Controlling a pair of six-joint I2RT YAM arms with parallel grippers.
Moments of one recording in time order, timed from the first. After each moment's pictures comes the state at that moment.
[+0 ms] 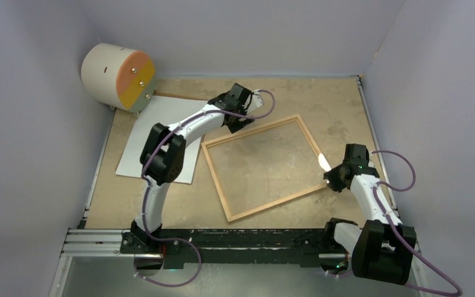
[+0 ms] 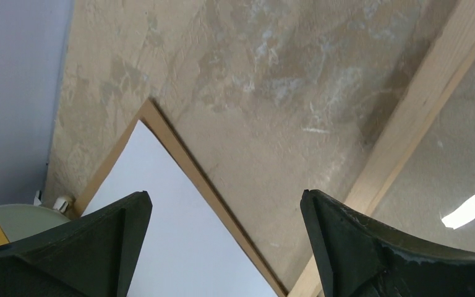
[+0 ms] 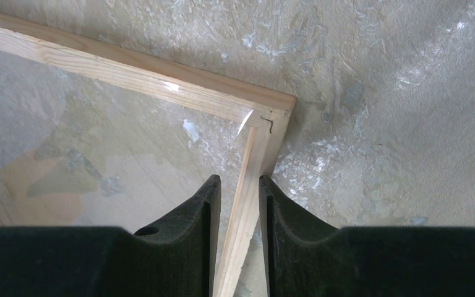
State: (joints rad) left arm -0.62 2.13 1.75 -0.51 -0.32 0.53; right arm -0.19 1.06 0.55 -0.62 0.03 0.91
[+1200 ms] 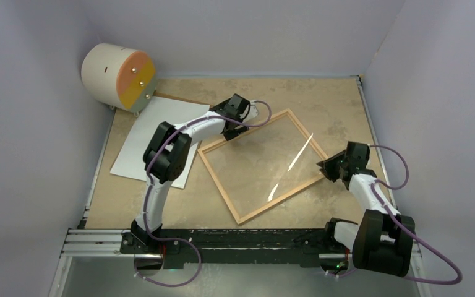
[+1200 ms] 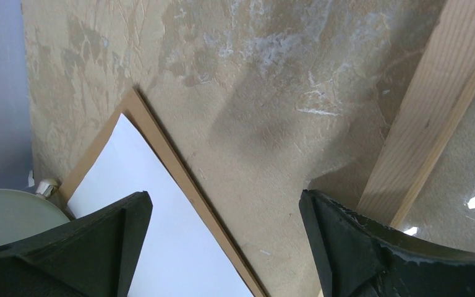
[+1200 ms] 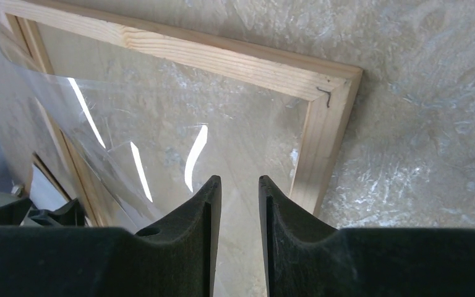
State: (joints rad) left arm -0.61 2.20 1.67 -0.43 -0.39 0.54; right arm -0.20 1.12 0.49 -0.29 -0.16 0.96
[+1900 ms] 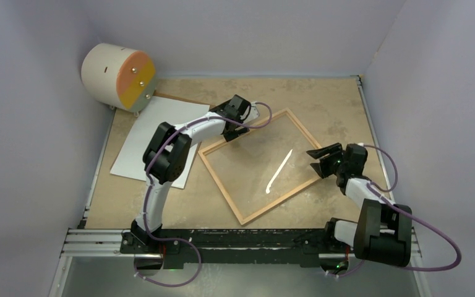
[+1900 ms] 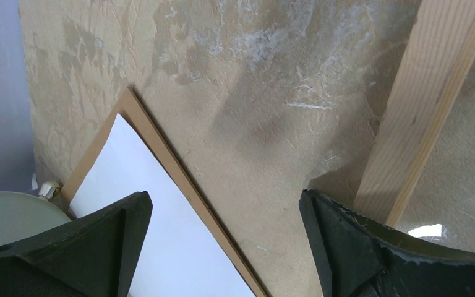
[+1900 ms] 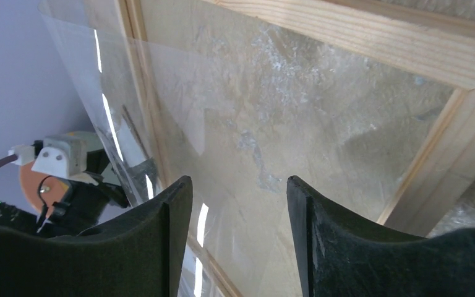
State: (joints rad) left arm -0.62 2.19 1.66 -0.43 -0.39 0.56; right arm -0.20 1.19 0.38 0.09 -0.39 1.08
